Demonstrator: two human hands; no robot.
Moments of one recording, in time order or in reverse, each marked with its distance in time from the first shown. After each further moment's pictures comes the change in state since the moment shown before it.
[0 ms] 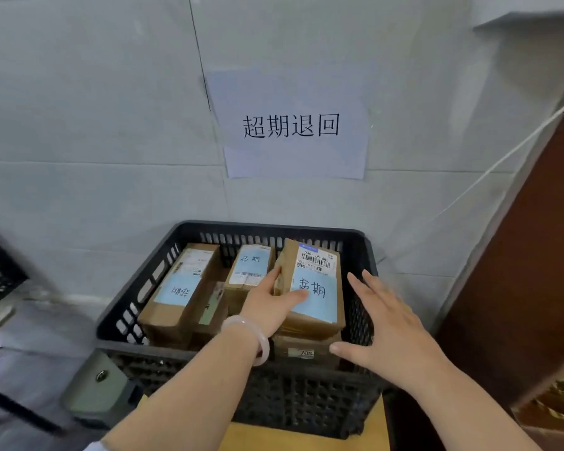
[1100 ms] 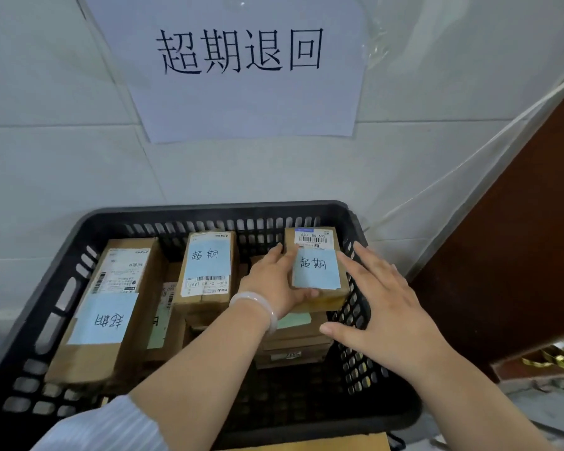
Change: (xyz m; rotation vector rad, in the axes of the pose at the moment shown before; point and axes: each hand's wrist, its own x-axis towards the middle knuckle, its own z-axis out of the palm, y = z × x) left_hand 0.139 -0.020 0.038 0.899 -0.261 0.292; right_hand 0.064 0.012 0.021 -0.081 0.051 0.134
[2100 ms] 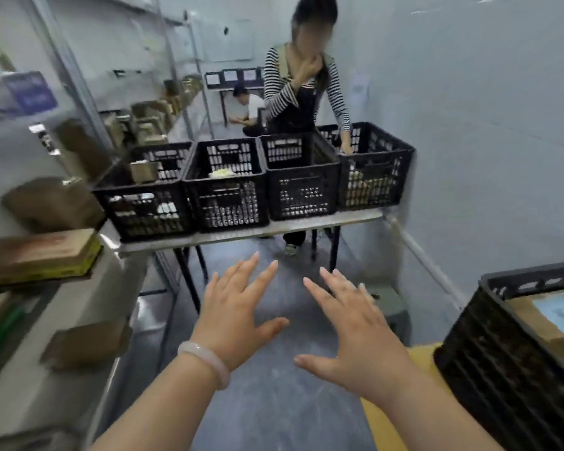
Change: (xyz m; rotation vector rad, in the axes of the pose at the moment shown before) left_hand -0.633 -0.063 0.038 0.291 0.993 -1.107; right_hand -0.245 -0.344 0.097 0.156 -0.402 -1.585
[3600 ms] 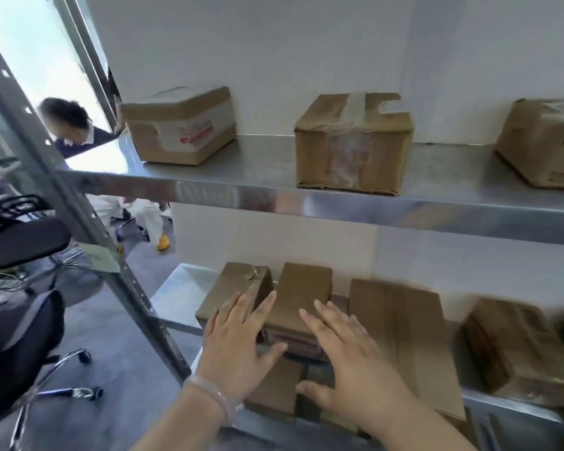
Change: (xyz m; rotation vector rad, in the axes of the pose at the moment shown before) left_hand -0.510 -0.100 -0.175 0.557 0.489 -1.982; right_hand -0.006 -0.584 0.209 0.322 -0.727 -1.913
